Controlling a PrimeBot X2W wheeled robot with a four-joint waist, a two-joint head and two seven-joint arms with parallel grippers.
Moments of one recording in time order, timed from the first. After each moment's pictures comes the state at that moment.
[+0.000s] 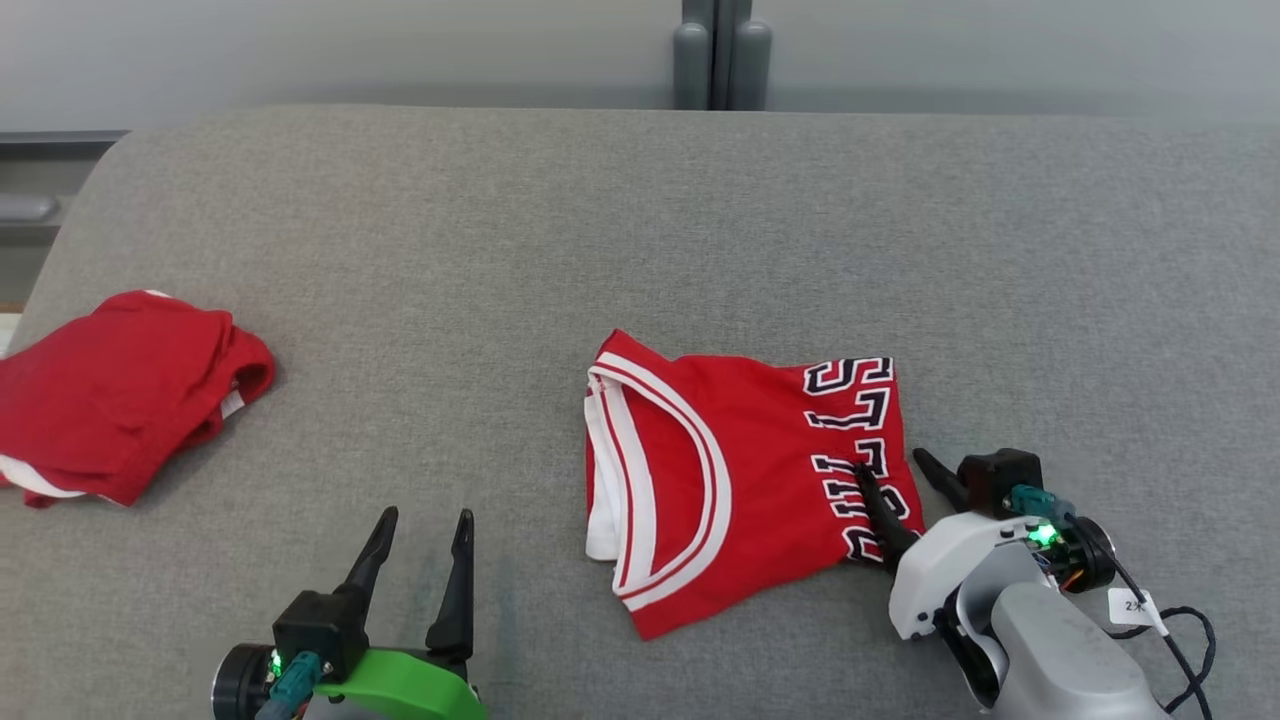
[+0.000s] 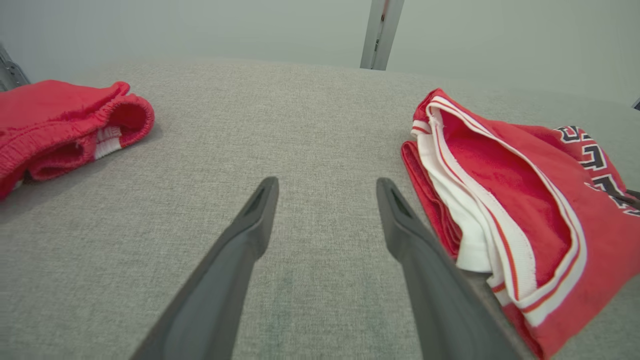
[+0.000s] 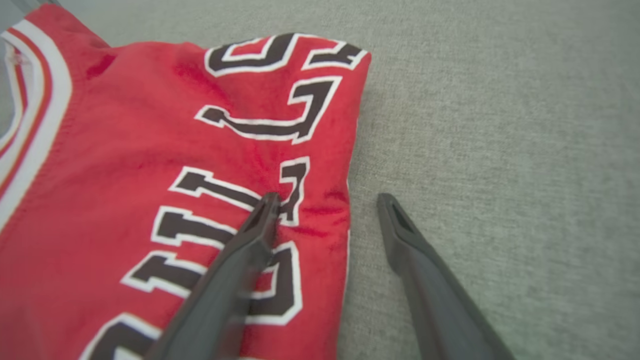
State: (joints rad) left arm -0.03 0.07 -0.19 0.31 -0.24 -0.13 -0.26; right arm -0.46 -0.05 0.25 0.92 0.27 0.13 -0.27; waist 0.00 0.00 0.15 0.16
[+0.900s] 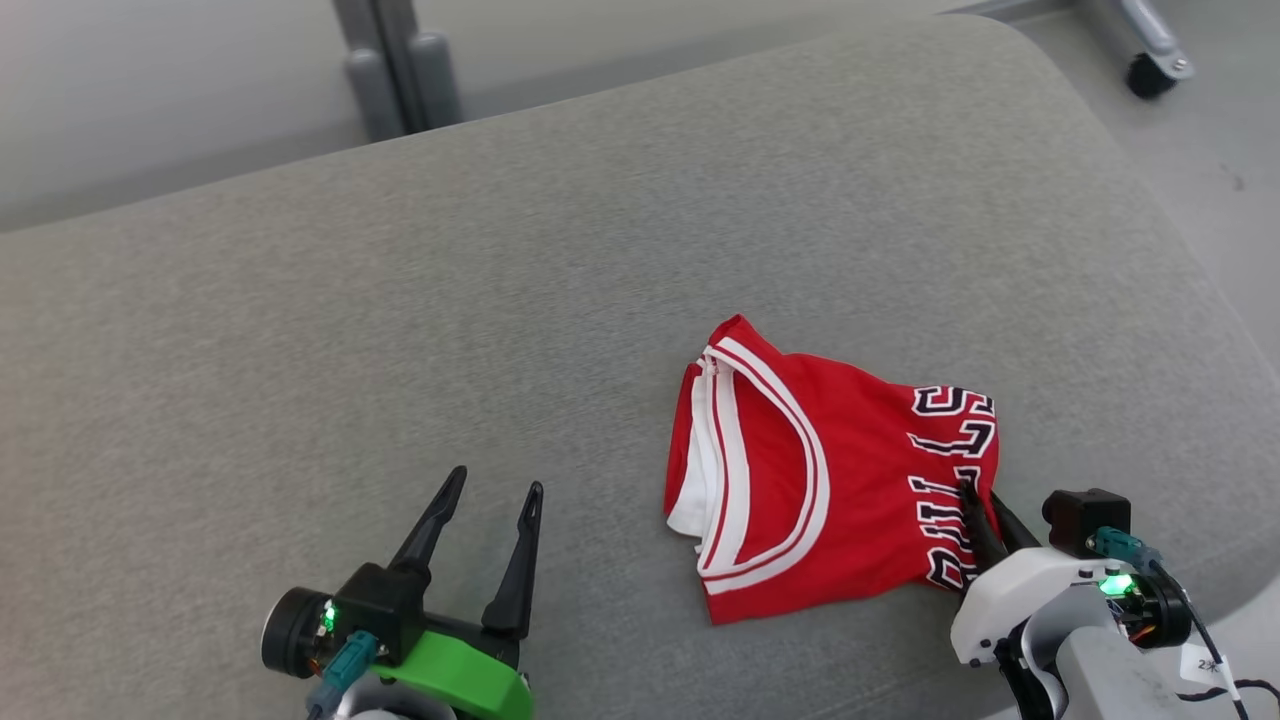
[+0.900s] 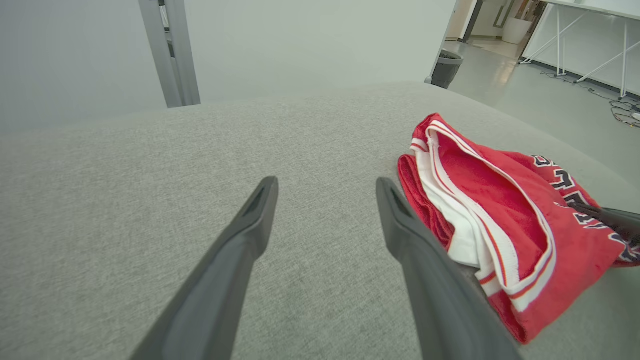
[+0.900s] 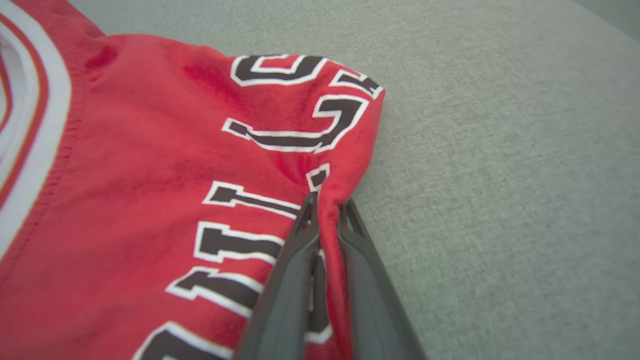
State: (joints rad) left arm -0.07 0.11 -0.34 0.22 -0.24 -0.13 -0.26; right arm -0.33 -0.05 -0.02 0.79 0.17 0.13 -0.26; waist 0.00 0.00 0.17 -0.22
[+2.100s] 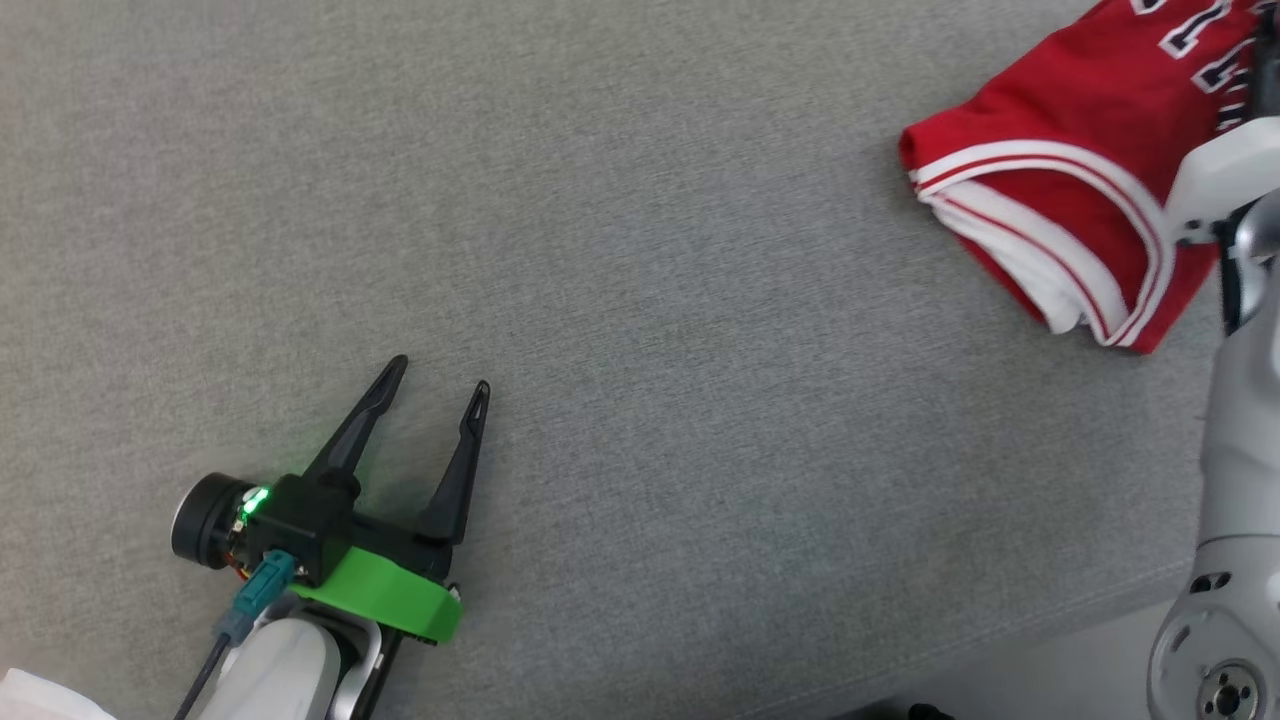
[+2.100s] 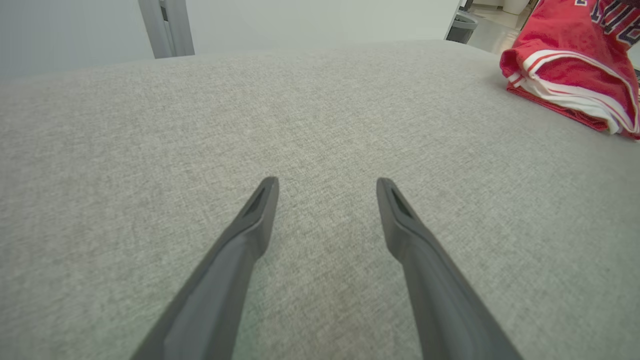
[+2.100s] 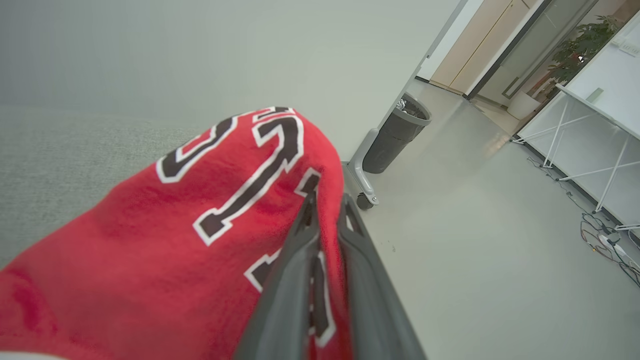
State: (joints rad) left arm -0.22 0.28 -0.39 0.13 -0.30 -0.13 -0.26; right arm -0.89 -0.06 -0.54 0.61 -0.49 0.13 -0.17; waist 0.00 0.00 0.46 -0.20
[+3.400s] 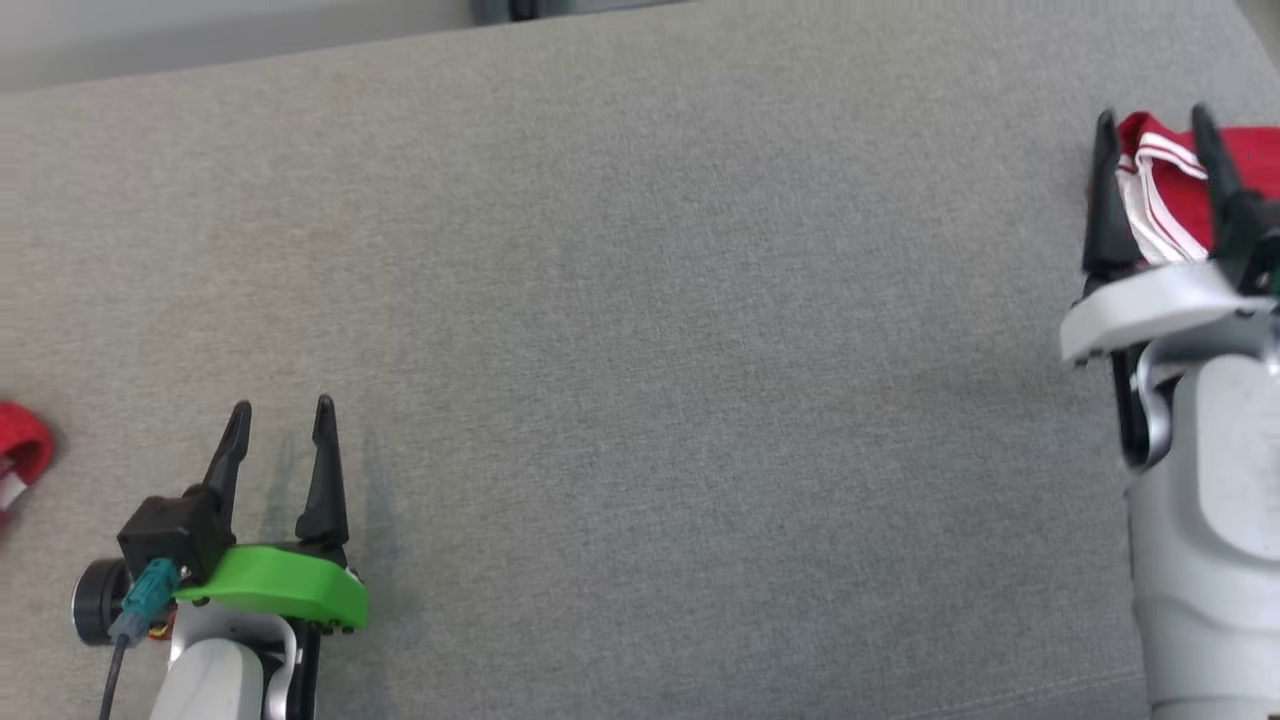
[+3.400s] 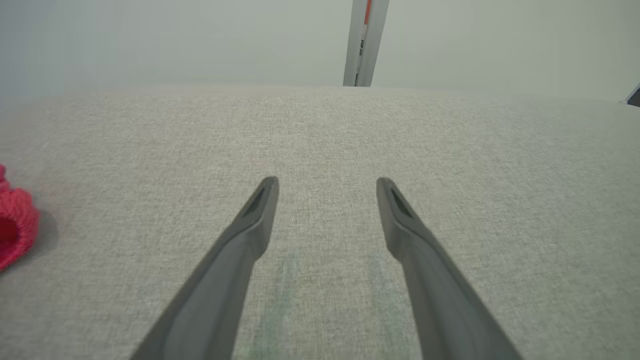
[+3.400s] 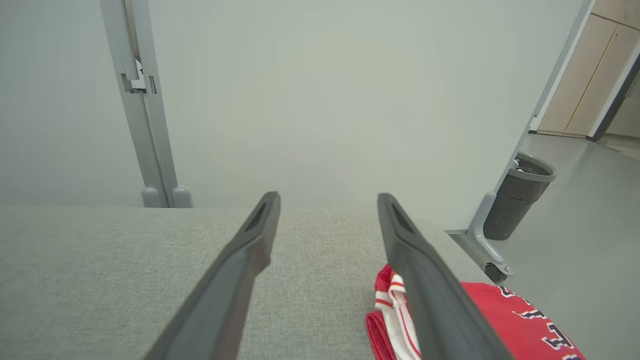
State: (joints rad) left arm -0.20 0.15 -0.05 0.33 -0.27 -0.13 -0.26; right arm -0.62 -0.05 -0.27 0.42 -0.11 0.13 -0.26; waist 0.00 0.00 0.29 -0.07
